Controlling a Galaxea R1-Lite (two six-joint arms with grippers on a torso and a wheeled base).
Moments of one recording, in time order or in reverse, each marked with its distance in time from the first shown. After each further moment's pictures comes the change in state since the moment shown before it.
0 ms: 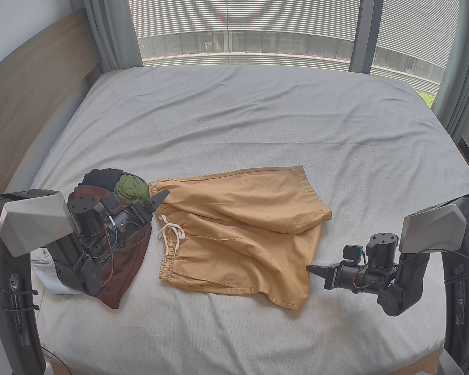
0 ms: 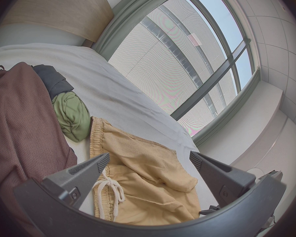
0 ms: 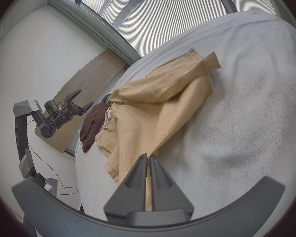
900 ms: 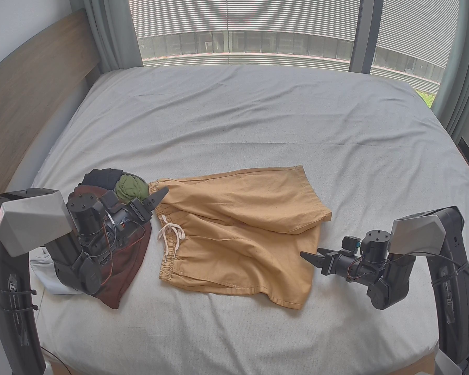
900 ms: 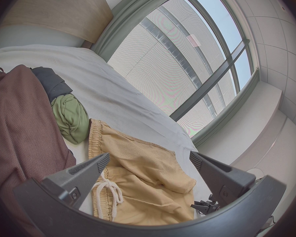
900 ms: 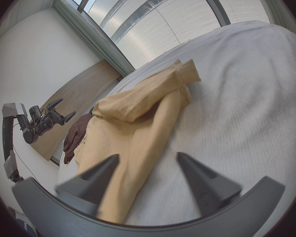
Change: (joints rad) left arm 0.000 -0.011 0.000 0.000 0.000 -0.002; right arm -0.054 0.169 -0.220 -0.059 -0.044 0.005
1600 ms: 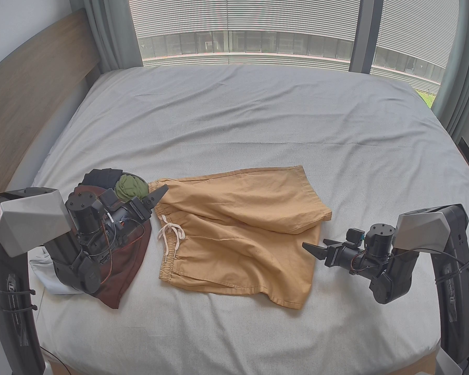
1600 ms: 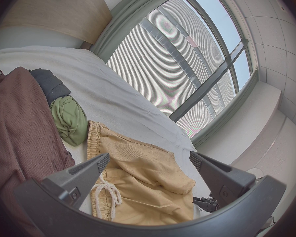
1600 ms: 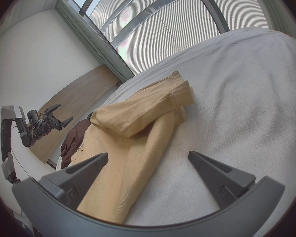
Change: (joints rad) left arm 0.000 -0.010 -0.002 0.000 -0.001 0.001; right arm -0.026 -0.025 -0.033 0.000 -0.014 -0.002
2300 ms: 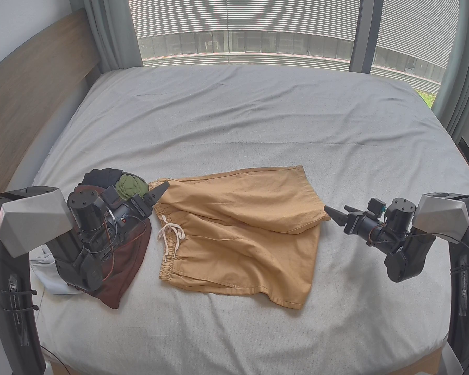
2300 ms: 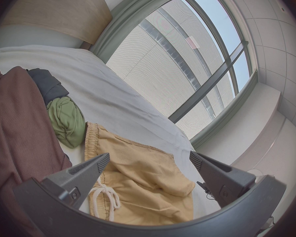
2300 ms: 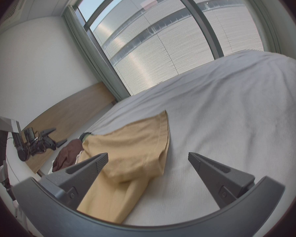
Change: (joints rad) left arm 0.000 0.013 -0.038 0.011 0.002 -0.011; right arm -0.104 -0.103 -0.092 0.002 -0.018 0.010
